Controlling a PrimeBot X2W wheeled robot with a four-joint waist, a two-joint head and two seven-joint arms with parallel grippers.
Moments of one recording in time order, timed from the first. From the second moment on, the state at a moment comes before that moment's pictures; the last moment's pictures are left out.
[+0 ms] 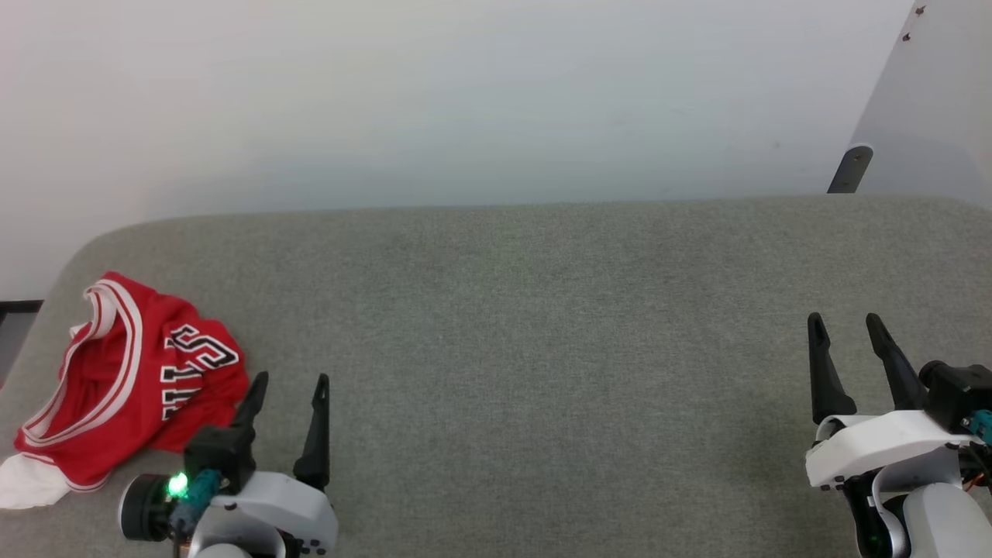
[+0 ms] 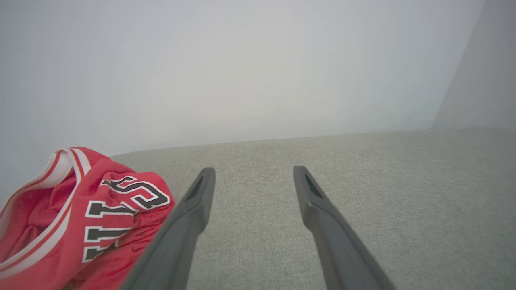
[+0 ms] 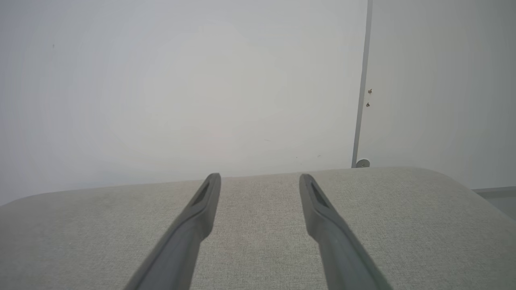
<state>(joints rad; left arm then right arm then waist) -0.16 0.18 -0.05 0.35 -0.17 -0.05 -0.24 -0.28 -0.13 -0.04 0.41 0.24 0.13 -0.24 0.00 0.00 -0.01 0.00</state>
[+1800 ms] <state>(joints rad) -0.08 0.09 0.01 0.32 -0.10 0.03 -0.26 -0.26 -0.07 0.17 0.44 0.30 0.13 -0.26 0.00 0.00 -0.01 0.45</state>
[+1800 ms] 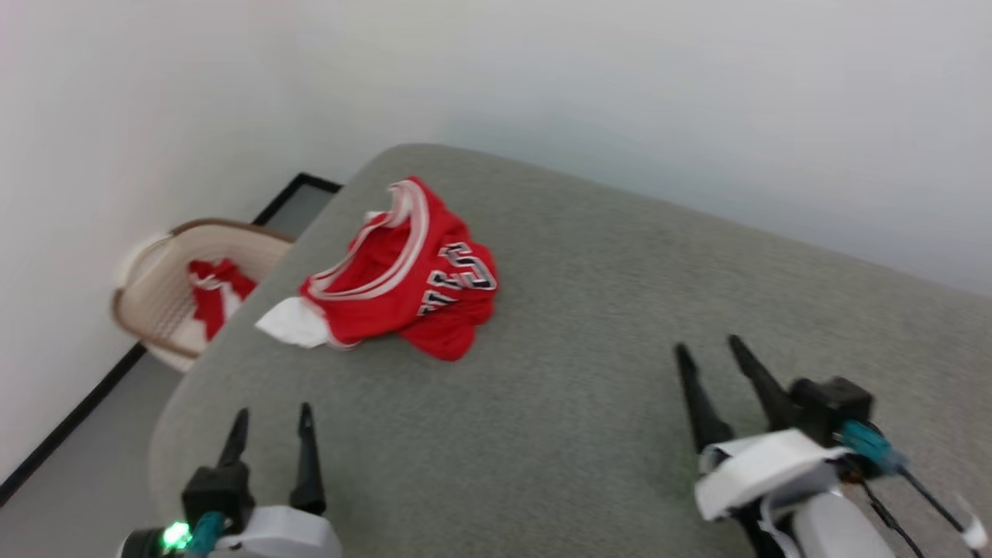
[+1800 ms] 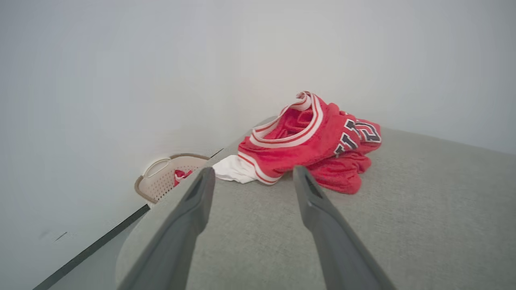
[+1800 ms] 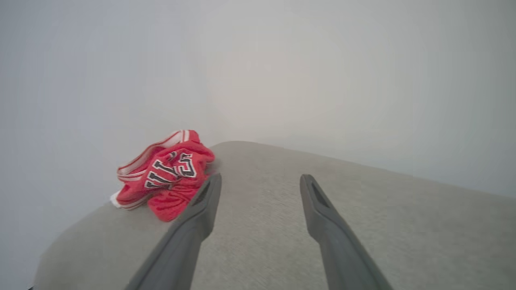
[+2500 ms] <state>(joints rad) 0.04 0.06 -0.02 0.16 -0.13 0.11 -0.26 -0.39 -0.09 0.42 0.50 0.45 0.13 -0.26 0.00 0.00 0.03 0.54</state>
